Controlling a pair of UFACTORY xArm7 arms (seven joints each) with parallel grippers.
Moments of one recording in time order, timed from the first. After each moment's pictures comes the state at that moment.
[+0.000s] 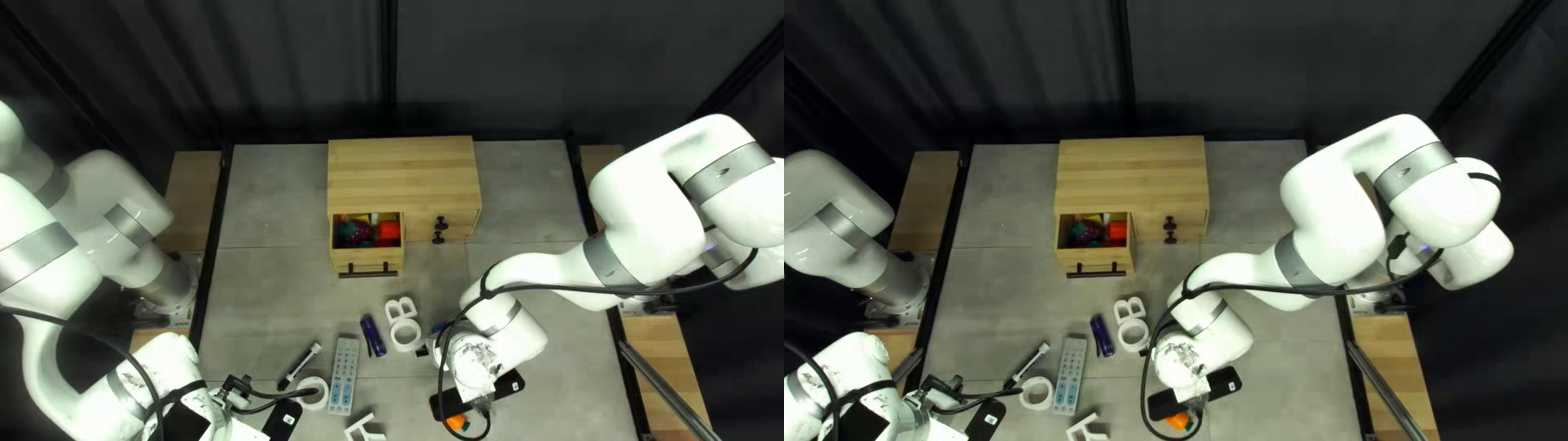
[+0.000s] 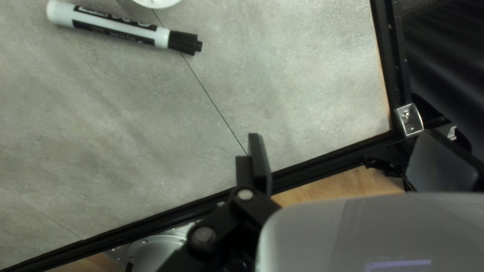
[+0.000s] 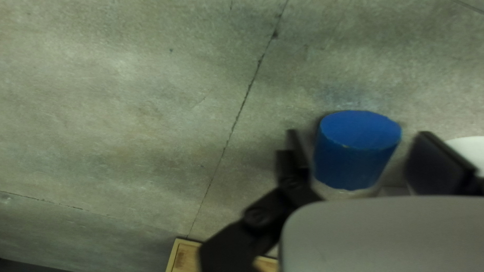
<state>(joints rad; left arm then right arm) -0.74 -0.14 -0.18 0.75 -0.13 1.01 -0.36 0.48 0.41 -0.08 1.08 -0.40 0.85 -1.18</state>
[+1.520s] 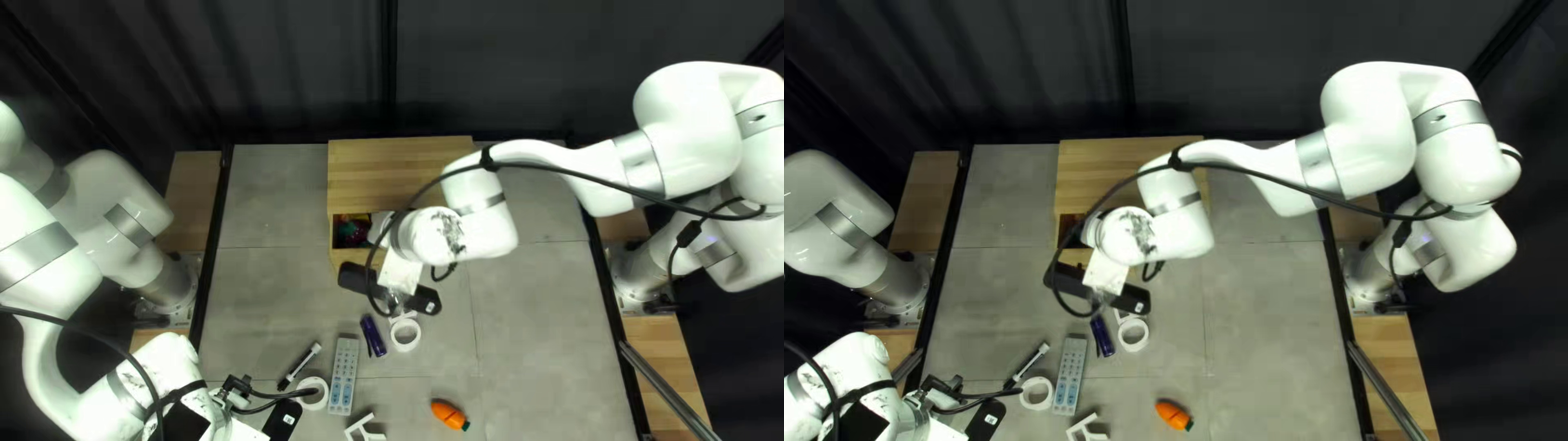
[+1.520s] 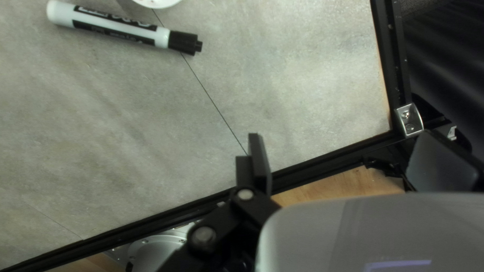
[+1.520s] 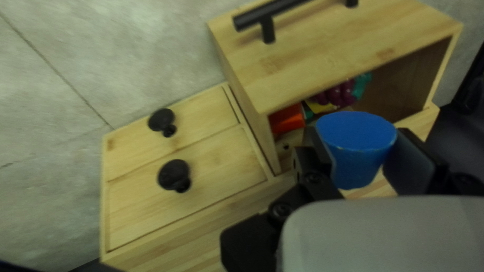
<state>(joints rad) -0.74 -0.14 -0.18 0.75 -0.13 1.01 -0.36 0.33 0.27 -0.29 1.31 -0.49 0.87 -0.94</state>
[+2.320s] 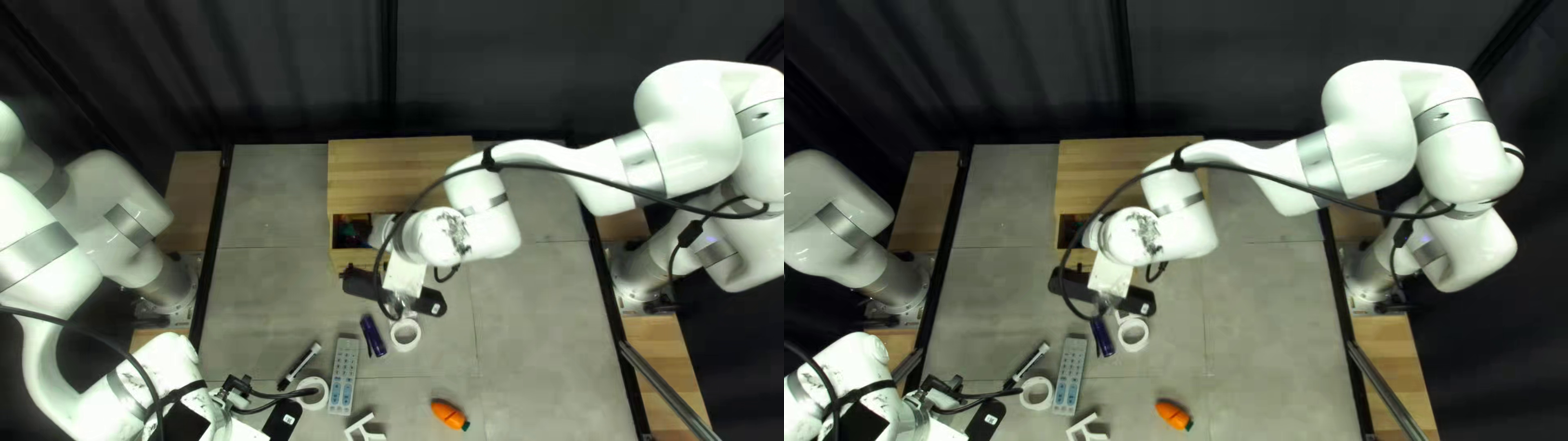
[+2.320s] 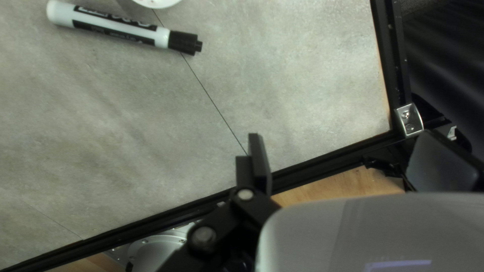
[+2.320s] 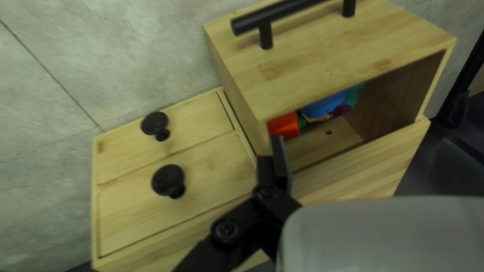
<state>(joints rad) -0.74 -0.14 -0.18 0.75 -0.13 1.01 -0.36 0.42 0.22 -0.23 1.26 -0.50 0.96 -0.83</state>
